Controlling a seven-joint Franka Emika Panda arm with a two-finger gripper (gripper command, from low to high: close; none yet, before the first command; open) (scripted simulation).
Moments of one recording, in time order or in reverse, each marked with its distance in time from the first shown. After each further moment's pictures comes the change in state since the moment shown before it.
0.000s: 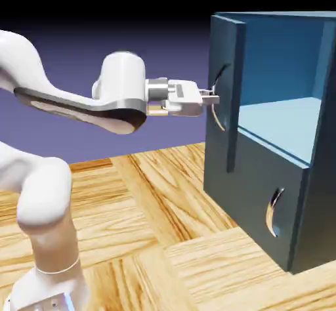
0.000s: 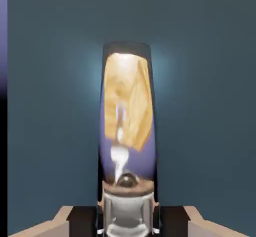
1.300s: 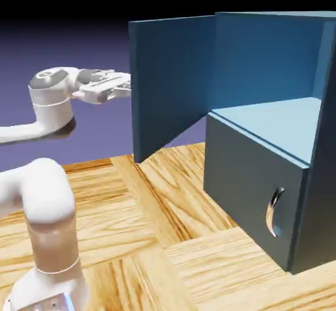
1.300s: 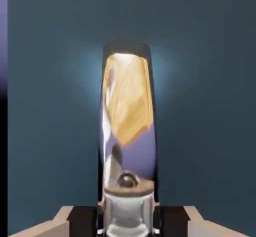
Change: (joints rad) arm 0.295 -0.460 0.745 -0.067 1.511 -0.961 -0.849
